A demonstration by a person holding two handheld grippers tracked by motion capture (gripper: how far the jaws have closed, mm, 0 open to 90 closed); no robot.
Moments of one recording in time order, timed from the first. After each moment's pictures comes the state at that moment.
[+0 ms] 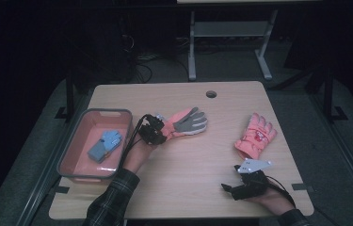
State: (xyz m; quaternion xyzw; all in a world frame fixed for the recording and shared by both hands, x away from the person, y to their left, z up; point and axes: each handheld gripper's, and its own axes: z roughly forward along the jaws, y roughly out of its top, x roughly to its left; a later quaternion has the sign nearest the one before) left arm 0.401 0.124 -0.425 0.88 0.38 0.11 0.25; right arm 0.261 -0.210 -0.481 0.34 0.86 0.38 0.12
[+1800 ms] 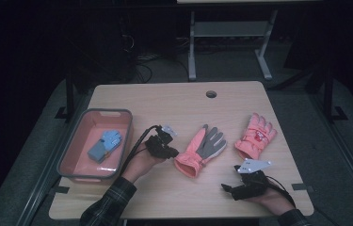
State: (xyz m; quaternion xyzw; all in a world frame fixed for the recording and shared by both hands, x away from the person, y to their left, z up) left arm 0.363 0.109 -0.430 0.91 0.29 0.02 0.29; right arm 0.260 -0.210 -0.481 0.33 0.86 0.38 0.12
